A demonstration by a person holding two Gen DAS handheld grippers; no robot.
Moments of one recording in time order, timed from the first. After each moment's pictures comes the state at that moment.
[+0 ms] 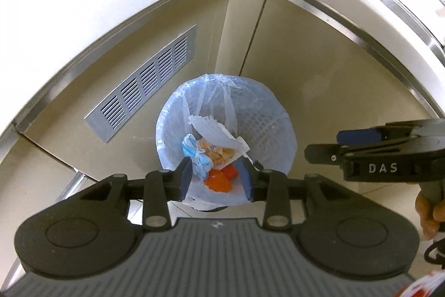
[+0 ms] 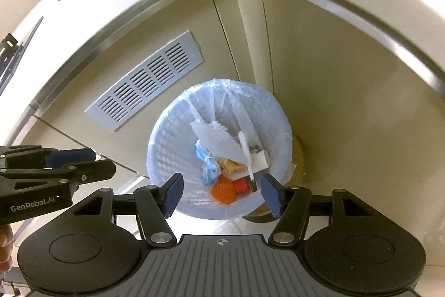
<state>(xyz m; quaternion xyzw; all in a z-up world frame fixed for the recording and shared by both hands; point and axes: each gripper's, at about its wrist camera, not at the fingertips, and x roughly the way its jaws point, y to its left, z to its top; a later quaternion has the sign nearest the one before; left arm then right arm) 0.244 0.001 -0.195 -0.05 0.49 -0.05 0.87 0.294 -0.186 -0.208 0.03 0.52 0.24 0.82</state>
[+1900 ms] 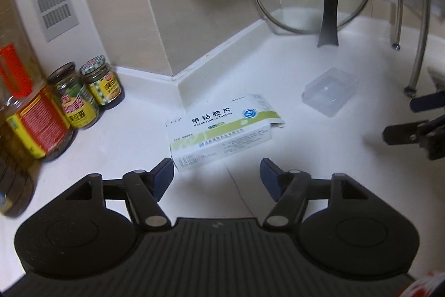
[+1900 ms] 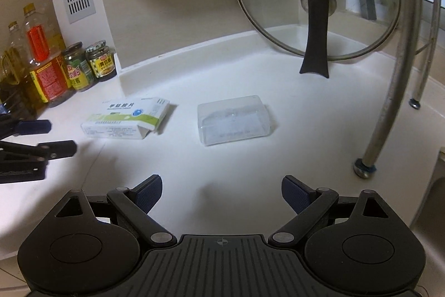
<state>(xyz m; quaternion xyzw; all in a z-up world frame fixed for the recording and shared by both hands) 0.547 -0.049 -0.075 0.10 0.32 0.03 0.94 0.592 -0.272 -0.100 0.00 0.34 0.25 0.91</state>
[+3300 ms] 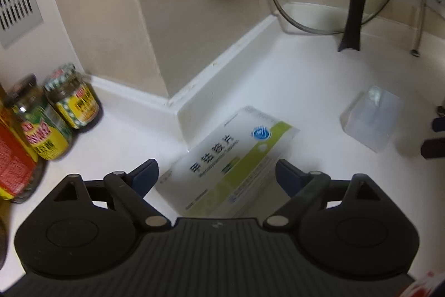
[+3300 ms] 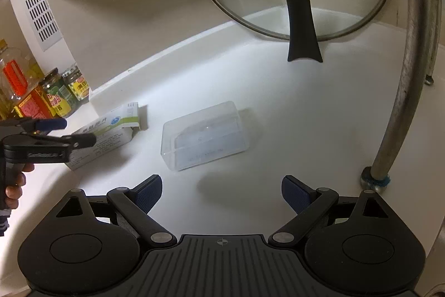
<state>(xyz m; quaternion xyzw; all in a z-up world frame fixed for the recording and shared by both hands) 0.641 -0.008 -0.085 0.08 0.33 -0.02 0.94 0.648 -0.292 -0.115 0.07 0.37 0.24 0.90</state>
